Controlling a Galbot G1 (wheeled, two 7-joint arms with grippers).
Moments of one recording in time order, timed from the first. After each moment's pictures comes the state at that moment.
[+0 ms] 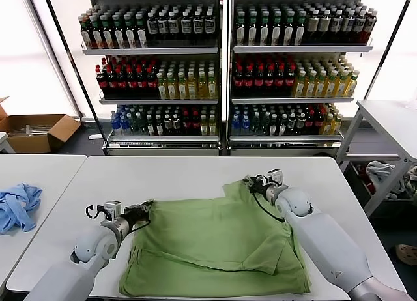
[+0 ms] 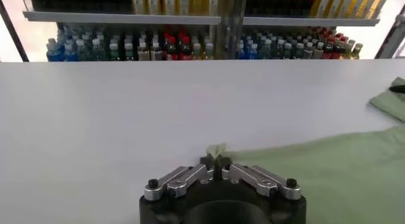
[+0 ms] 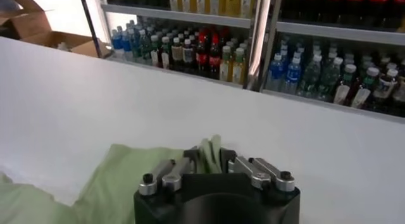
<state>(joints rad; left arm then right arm) 0.98 -0.92 -0.19 -1.65 -0.77 0.56 -0.10 -0.55 1.09 -0.08 1.28 0.62 -0.56 -0.05</state>
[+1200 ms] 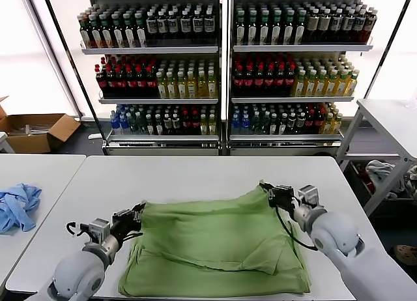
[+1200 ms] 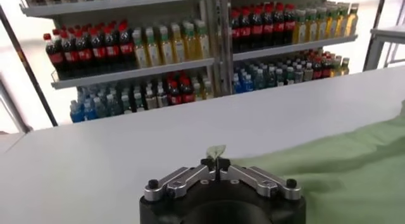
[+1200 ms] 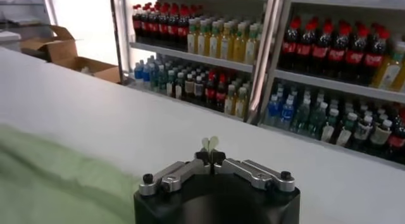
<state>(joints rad) 1.31 -0.83 -0.33 -2.02 -0.61 0.43 -0.20 -1.03 0.77 0.22 2.00 0.68 -0.54 0.00</state>
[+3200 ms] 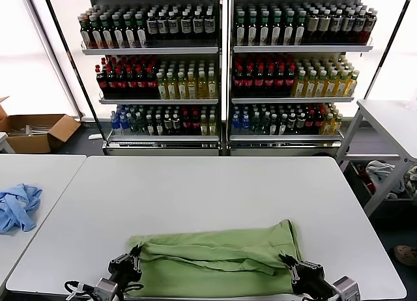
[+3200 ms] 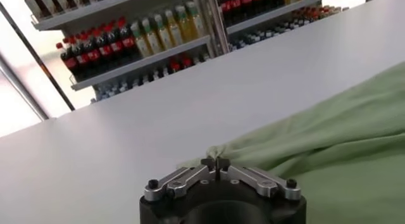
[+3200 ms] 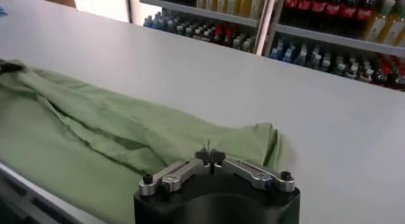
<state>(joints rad) 1.63 -0.83 -0.29 -2.14 -0.34 0.34 -0.36 -1.84 0.80 0.57 2.35 0.55 -0.46 0.12</state>
